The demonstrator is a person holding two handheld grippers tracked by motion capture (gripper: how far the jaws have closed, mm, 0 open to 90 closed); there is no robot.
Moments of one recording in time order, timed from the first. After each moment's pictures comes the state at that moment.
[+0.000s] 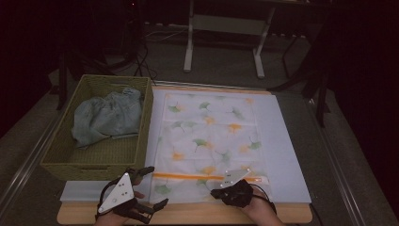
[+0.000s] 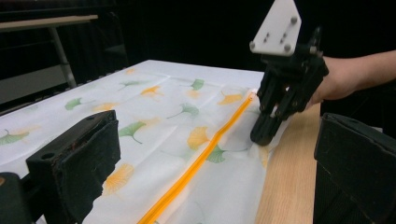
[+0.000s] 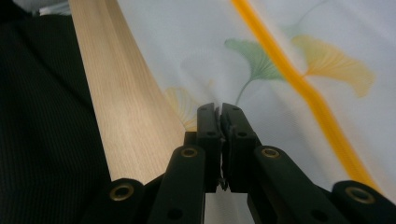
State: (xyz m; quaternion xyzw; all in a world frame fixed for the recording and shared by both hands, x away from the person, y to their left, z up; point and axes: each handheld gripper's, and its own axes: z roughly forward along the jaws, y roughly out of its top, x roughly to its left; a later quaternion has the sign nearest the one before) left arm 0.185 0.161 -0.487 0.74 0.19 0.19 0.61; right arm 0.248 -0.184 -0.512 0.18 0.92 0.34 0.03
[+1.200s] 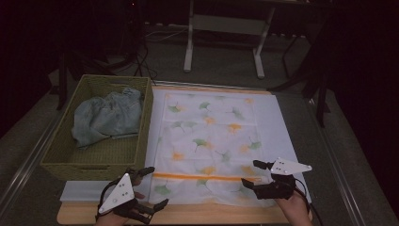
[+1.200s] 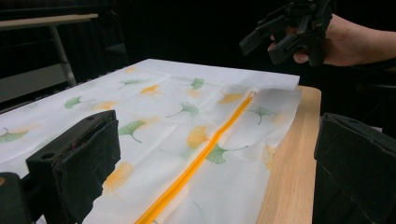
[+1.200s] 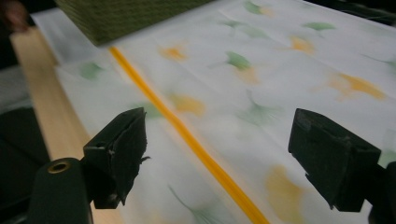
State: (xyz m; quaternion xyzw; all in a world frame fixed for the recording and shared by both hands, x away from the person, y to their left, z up) left arm 0.185 0.161 -0.488 0.75 0.20 0.19 0.61; right arm 0.251 -0.285 -0.463 0.28 0.83 0.47 0.14
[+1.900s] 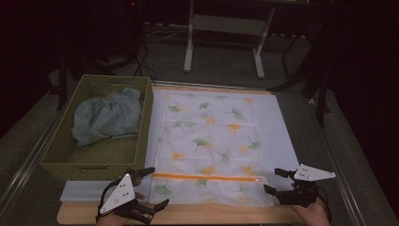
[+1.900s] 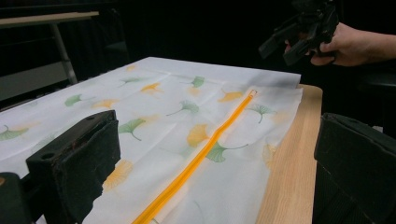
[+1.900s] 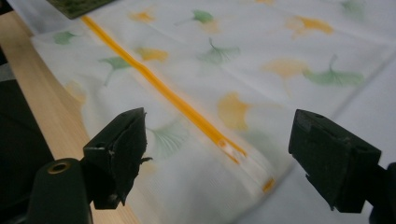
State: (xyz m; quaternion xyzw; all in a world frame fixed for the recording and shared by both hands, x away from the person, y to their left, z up) left arm 0.184 0.159 -0.489 0.75 0.20 0.19 0.60; right arm 0.244 -0.353 -0.483 0.33 0.82 0.45 0.12
